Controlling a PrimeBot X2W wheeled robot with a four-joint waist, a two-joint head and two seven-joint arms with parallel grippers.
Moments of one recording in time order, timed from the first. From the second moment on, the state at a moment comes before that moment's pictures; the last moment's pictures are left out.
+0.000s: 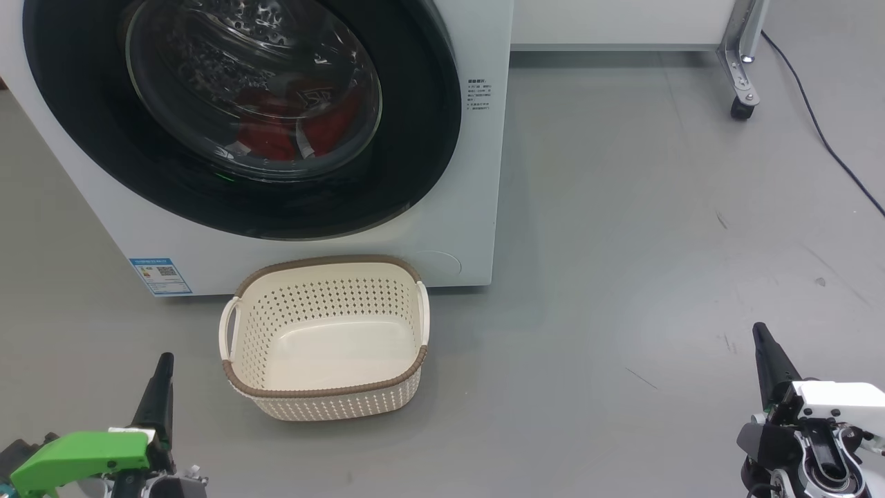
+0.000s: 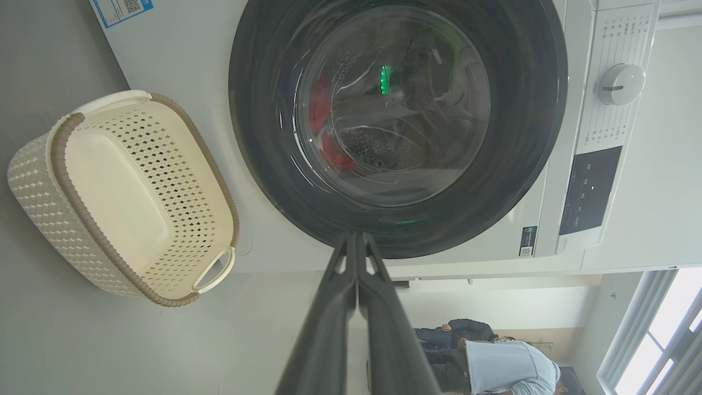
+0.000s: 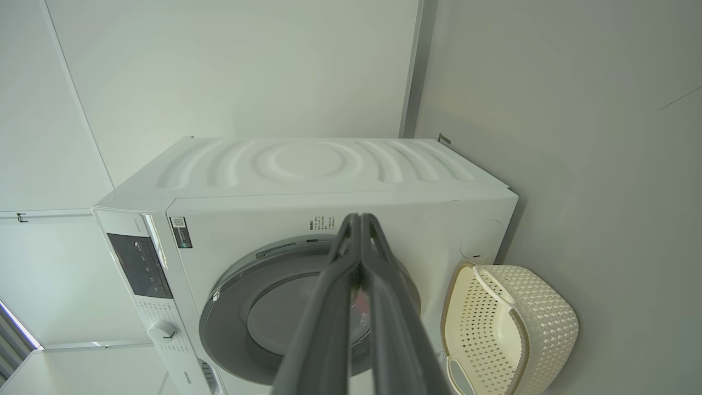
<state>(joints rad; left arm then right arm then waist) -0.06 0.04 0.07 0.27 -1.63 -0.12 0.10 -0.06 -0.04 -0.13 0.27 1.62 0.12 0.11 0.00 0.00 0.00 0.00</state>
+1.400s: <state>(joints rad) 0.00 0.01 0.06 0.32 -1.64 -0.12 0.08 0.01 -0.01 -0.11 0.32 1.62 0.12 0.08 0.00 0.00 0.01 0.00</state>
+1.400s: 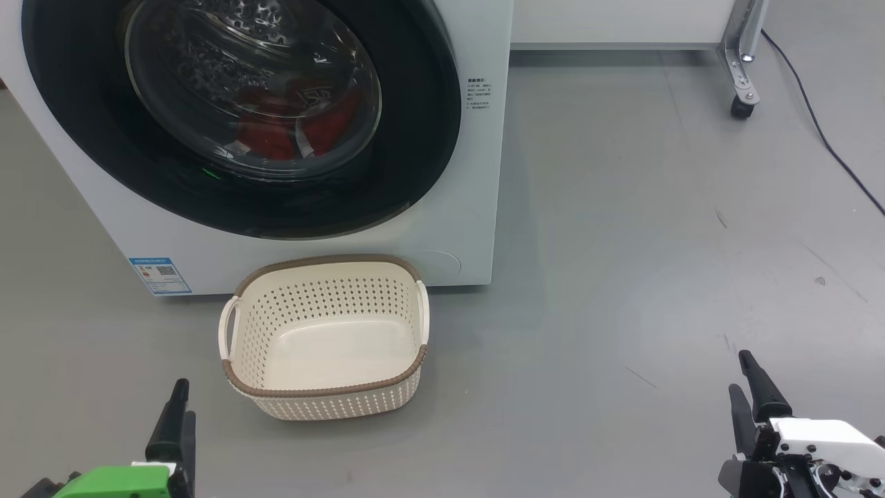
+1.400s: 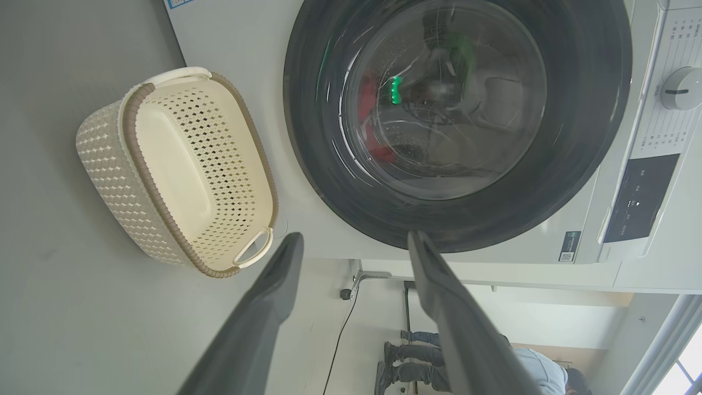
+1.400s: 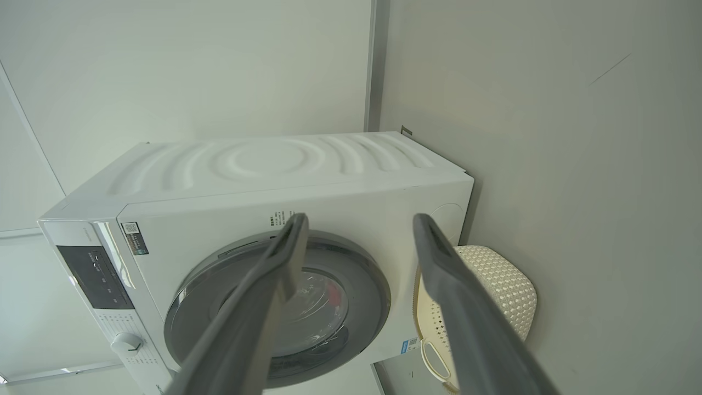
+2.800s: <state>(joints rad) 0.00 0.02 0.06 0.12 -1.46 -0.12 -0.07 -0.04 -0.02 -0.06 0.13 1.41 0.12 -0.07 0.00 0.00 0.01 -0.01</state>
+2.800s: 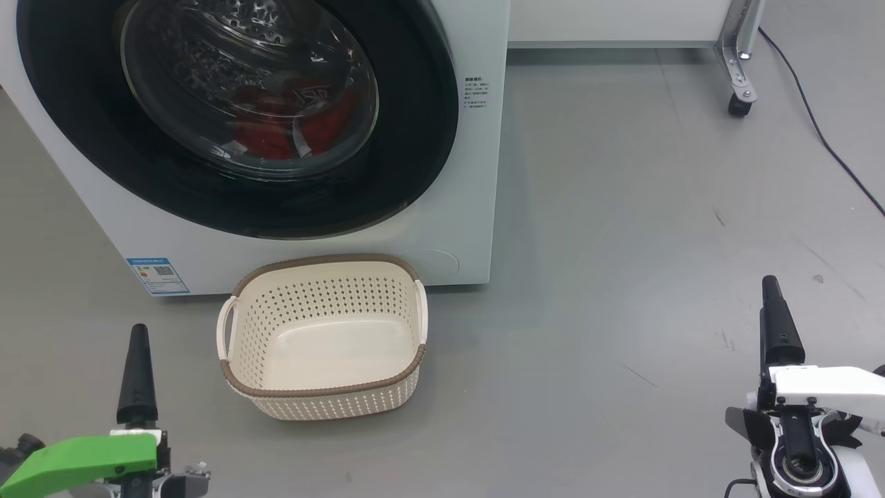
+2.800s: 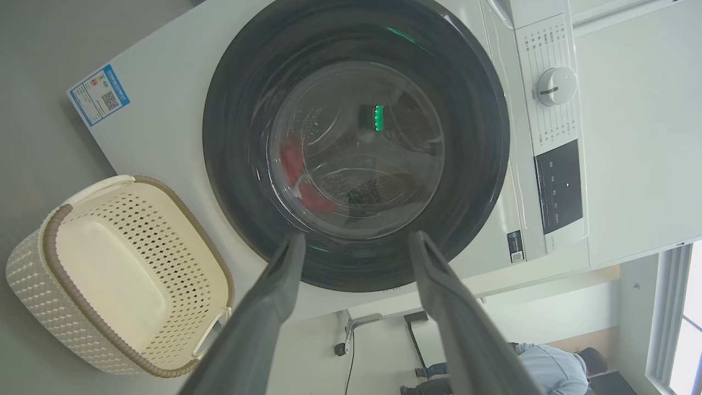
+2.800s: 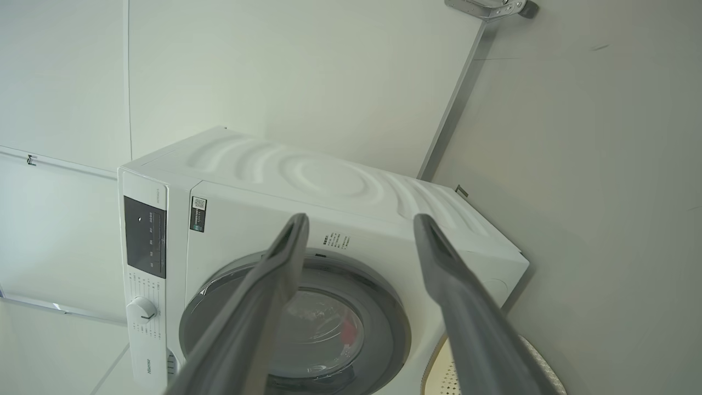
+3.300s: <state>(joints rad) 0.00 0.02 0.06 0.05 -1.31 -0.12 -0.13 -0.05 -0.03 0.00 0.06 1.26 0.11 -0.12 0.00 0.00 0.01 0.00</state>
